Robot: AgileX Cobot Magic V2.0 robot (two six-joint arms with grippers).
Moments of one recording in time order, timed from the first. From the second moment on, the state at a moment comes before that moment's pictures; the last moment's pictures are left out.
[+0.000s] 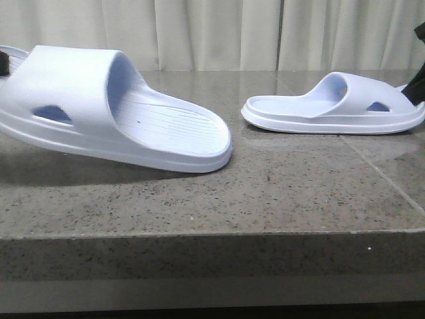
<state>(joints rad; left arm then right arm) 0.20 1.22 -0.67 -1.36 0.96 0.97 -0.34 1.87 -1.28 1.02 0.98 -0.77</state>
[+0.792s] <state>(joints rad) -0.11 1.41 -0.67 -1.63 0.72 1.04 -0.60 1.34 -1.00 1.17 1.19 -0.76</state>
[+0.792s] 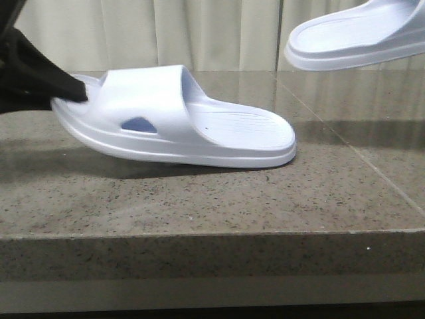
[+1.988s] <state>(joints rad) -0.11 1.50 -0.68 -1.66 0.67 1.11 0.23 1.47 -0.84 1.23 0.47 -0.75</state>
